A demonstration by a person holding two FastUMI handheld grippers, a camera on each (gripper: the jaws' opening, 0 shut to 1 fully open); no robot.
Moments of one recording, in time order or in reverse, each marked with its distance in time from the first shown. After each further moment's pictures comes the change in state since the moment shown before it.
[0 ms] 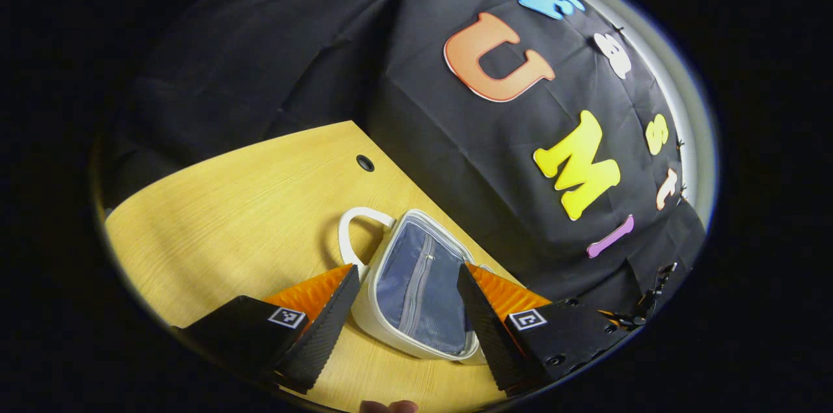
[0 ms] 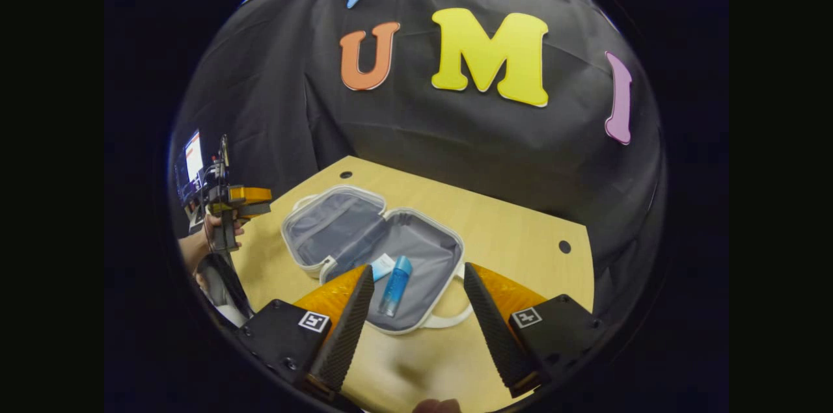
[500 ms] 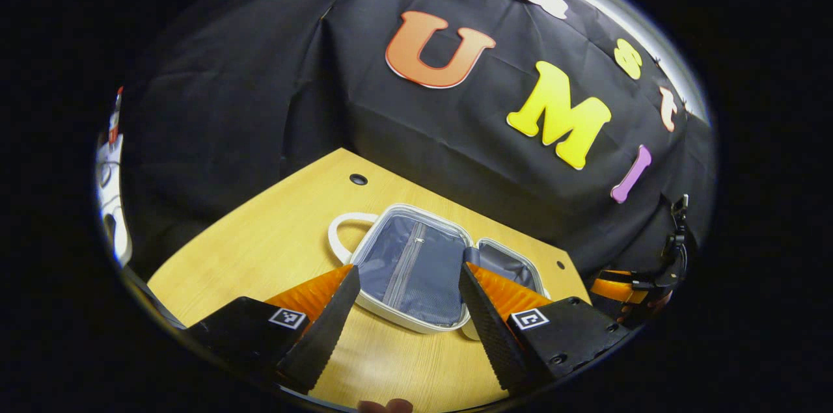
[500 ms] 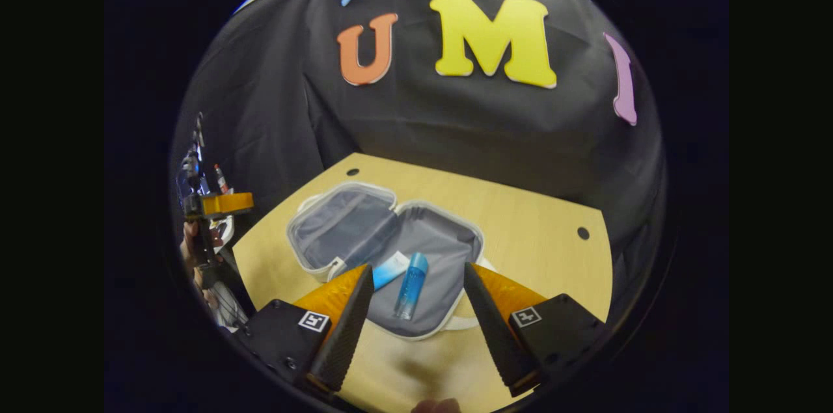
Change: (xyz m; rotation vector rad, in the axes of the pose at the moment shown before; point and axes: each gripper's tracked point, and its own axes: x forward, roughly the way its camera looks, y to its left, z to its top) left arm -0.071 -0.075 -0.027 0.309 -0.006 0.152; right arm 0.026 0.021 0.000 0.035 -0.015 0.076
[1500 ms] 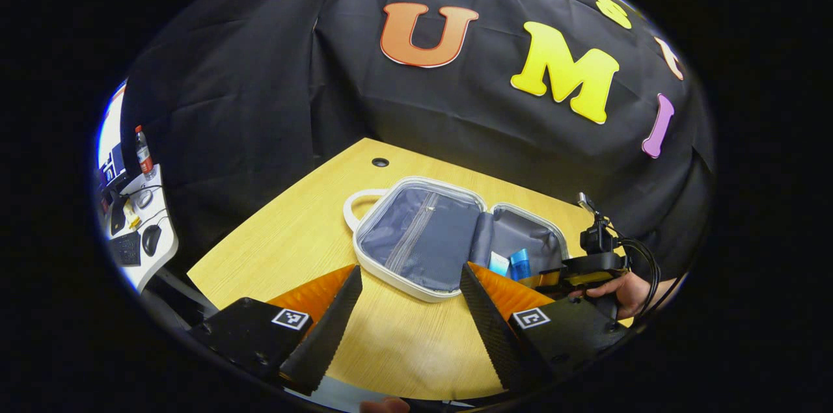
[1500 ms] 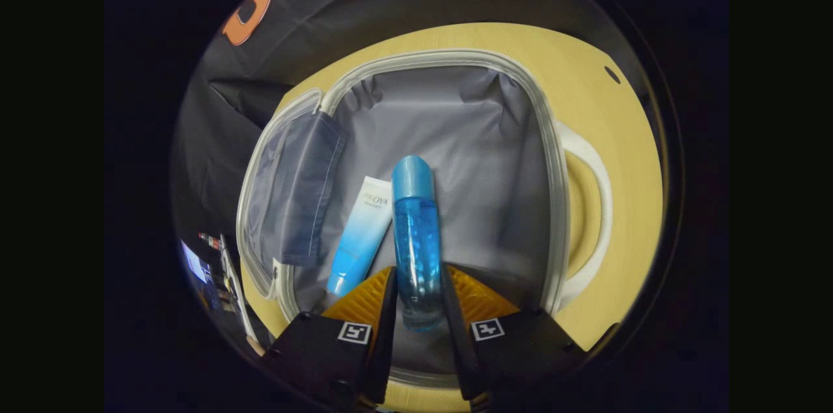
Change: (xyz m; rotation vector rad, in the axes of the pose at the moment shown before) left arm -0.036 -0.061 -0.039 0.205 0.062 0.266; right arm 0.154 0.030 -0.142 0.489 0.559 -0.044
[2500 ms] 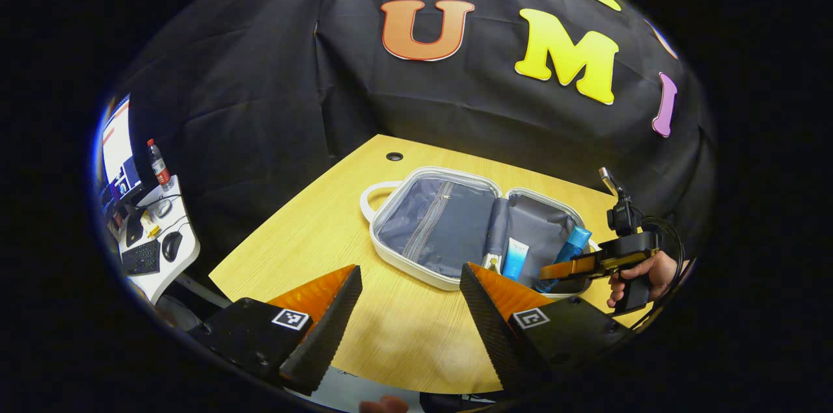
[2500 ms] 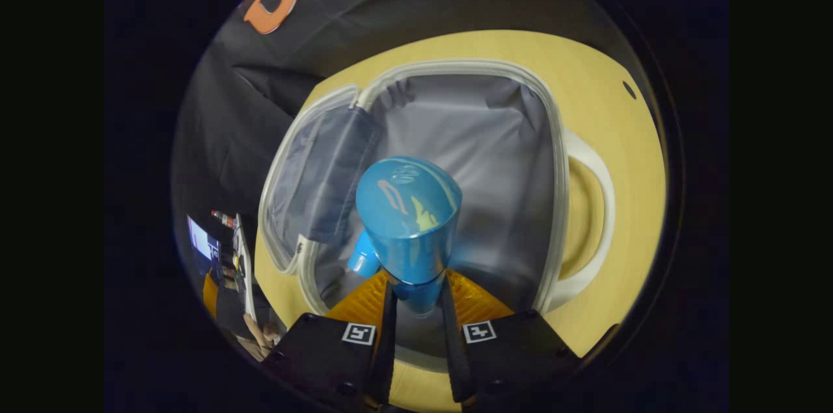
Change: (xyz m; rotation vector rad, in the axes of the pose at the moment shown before) left arm -0.008 0.012 -0.015 0.060 0.028 0.094; right arm -0.014 0.006 -0.007 -0.034 0.030 0.120
